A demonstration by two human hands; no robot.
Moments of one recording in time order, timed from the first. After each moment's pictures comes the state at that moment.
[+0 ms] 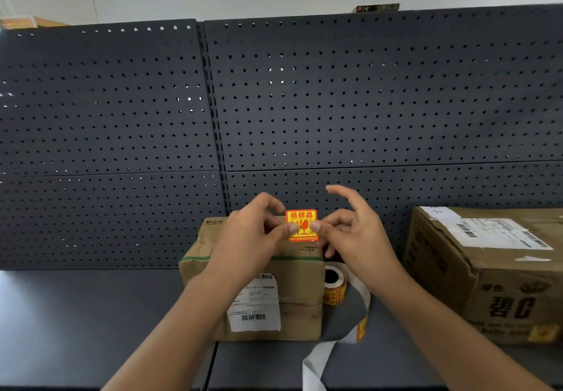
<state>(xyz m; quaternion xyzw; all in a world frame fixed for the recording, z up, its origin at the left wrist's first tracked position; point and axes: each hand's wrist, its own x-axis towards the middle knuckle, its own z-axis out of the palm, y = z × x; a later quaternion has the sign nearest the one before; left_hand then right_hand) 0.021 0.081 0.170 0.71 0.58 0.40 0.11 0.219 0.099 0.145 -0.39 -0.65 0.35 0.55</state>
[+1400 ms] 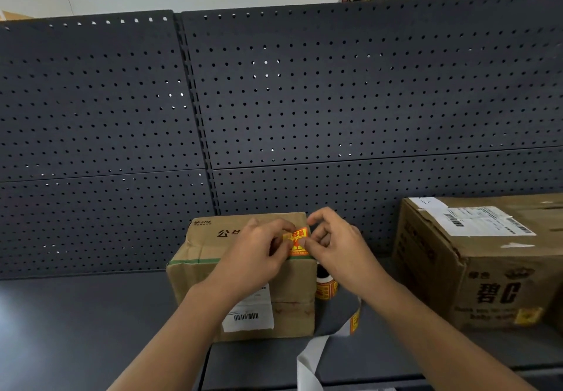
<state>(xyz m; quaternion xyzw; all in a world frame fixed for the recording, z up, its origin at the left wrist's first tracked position) 0.027 0.107 0.128 0.82 0.49 0.31 0.03 0.219 0.115 0.111 -0.48 -0.72 0.22 0.45</state>
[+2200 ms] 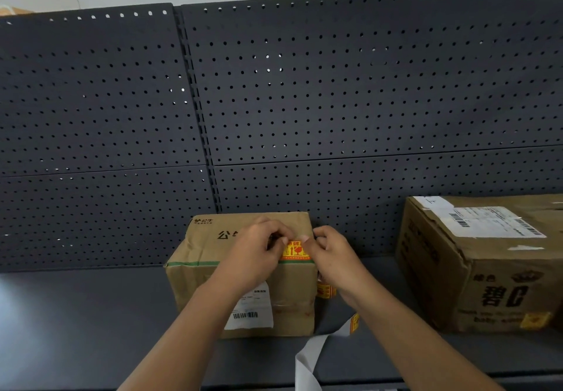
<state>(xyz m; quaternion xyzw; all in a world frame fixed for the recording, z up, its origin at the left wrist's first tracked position) 0.033 0.112 0.124 0.76 0.55 0.32 0.13 0.205 0.130 0.082 -0.54 -0.59 0.42 0.43</state>
